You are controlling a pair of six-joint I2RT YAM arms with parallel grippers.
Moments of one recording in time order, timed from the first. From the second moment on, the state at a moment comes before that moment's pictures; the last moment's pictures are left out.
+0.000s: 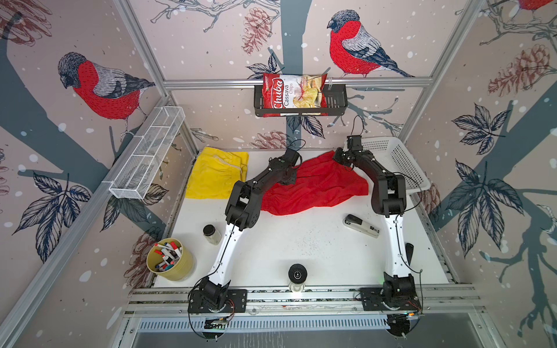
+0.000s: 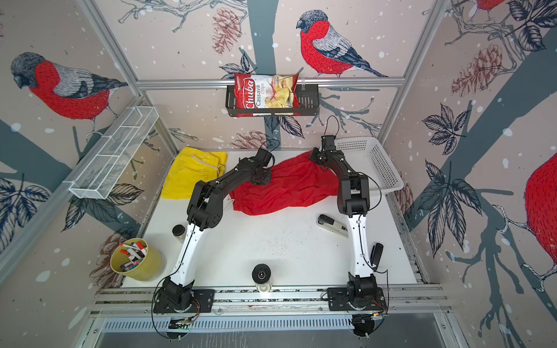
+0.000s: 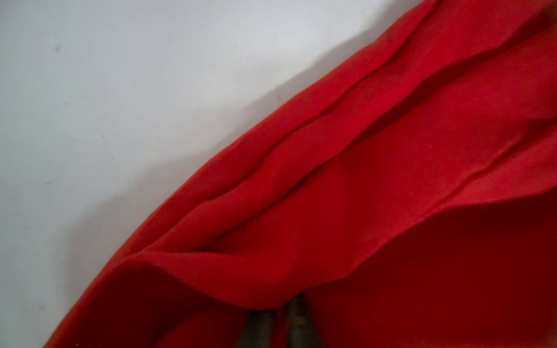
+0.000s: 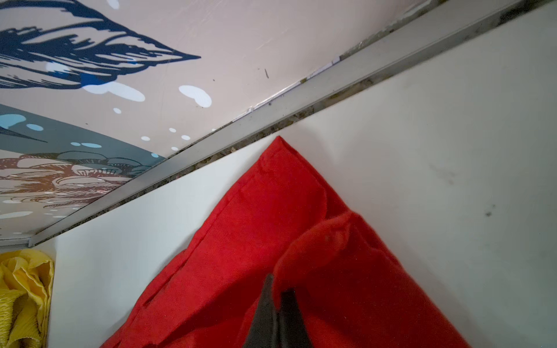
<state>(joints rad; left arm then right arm) -0.48 2.44 2.08 -0.74 -0.14 -0.29 0.16 2.54 2.18 -0.40 -0.24 0.52</state>
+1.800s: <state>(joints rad) -0.25 1.58 1.06 -0.47 -0.05 -0.59 0.72 2.01 1.64 -0.24 0.11 0.23</state>
